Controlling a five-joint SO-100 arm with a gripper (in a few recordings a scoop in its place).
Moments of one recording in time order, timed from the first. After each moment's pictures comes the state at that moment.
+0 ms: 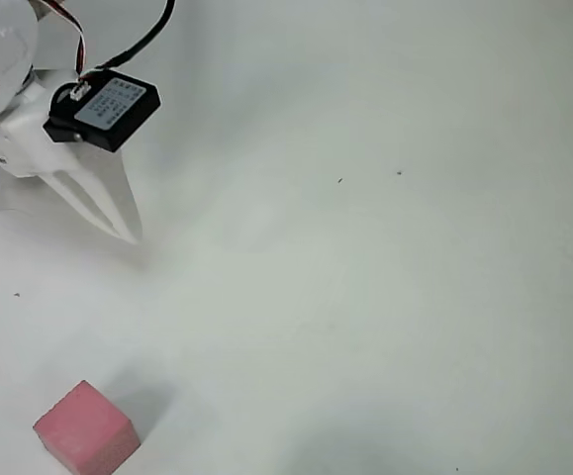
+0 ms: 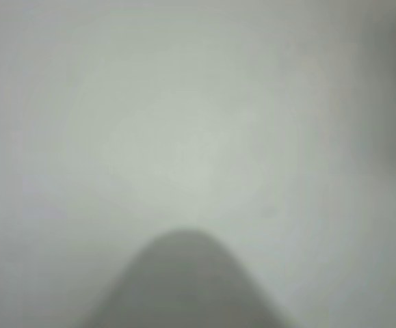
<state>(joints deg) 3.1 171.7 154.5 73.7 -7.7</state>
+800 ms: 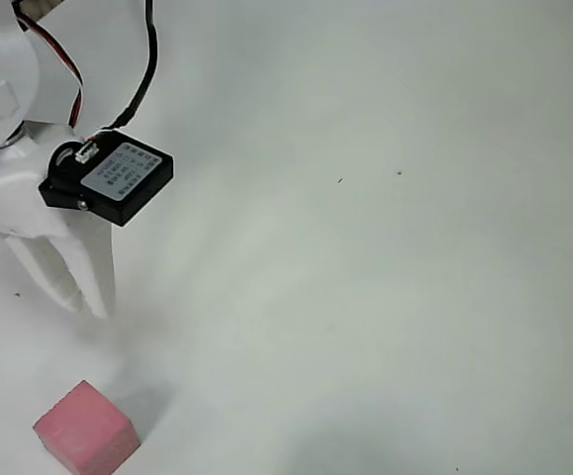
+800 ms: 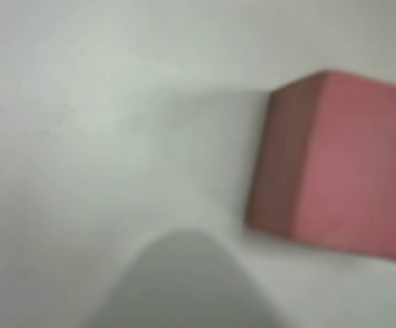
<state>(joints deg) 17.7 142.7 142.3 61.3 -23.6</state>
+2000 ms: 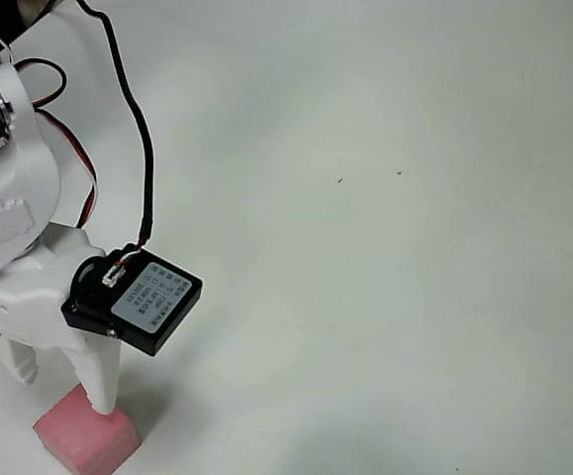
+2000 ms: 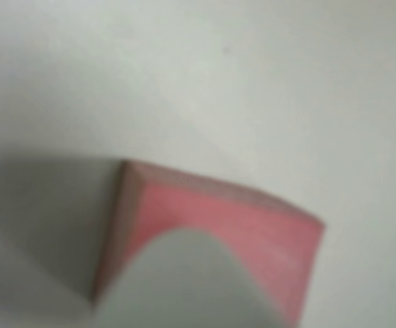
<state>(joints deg) 23.8 112.4 123.4 55.3 -32.8</state>
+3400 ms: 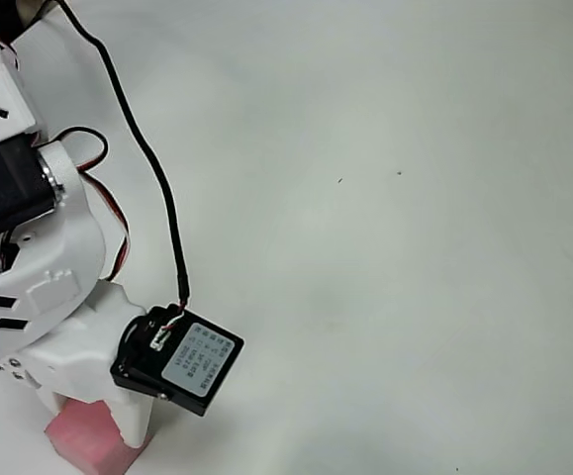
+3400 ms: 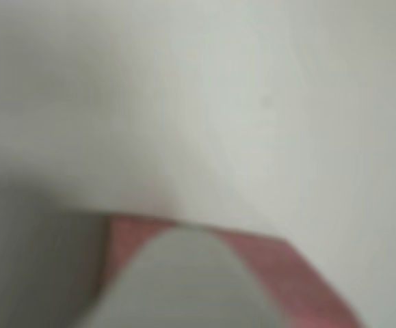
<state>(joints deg) 22.1 96.9 115.8 52.8 -33.7</state>
